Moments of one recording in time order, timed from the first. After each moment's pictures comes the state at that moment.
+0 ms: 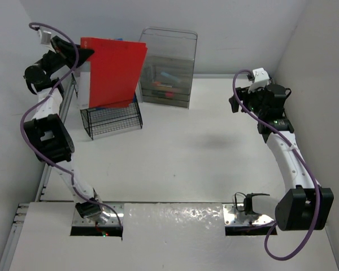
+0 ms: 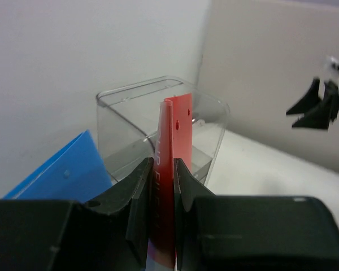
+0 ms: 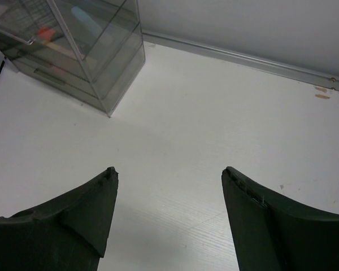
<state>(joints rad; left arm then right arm) 0.37 1.95 1.66 1.31 1.23 -1.05 -0.01 1.20 0.97 -0.09 -0.27 -0.12</state>
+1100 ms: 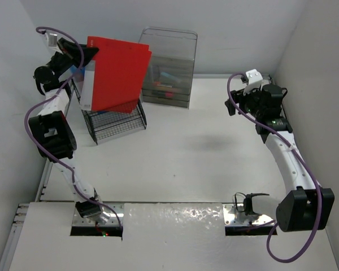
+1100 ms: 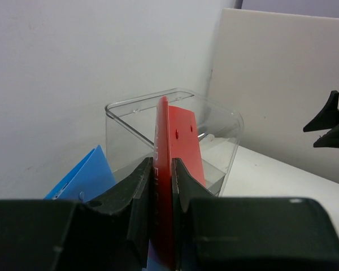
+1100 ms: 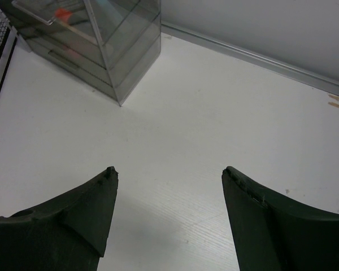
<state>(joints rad) 0.32 2.04 1.68 1.32 1.10 -1.02 0.01 1.20 0.98 -0.14 -0.29 -0.18</state>
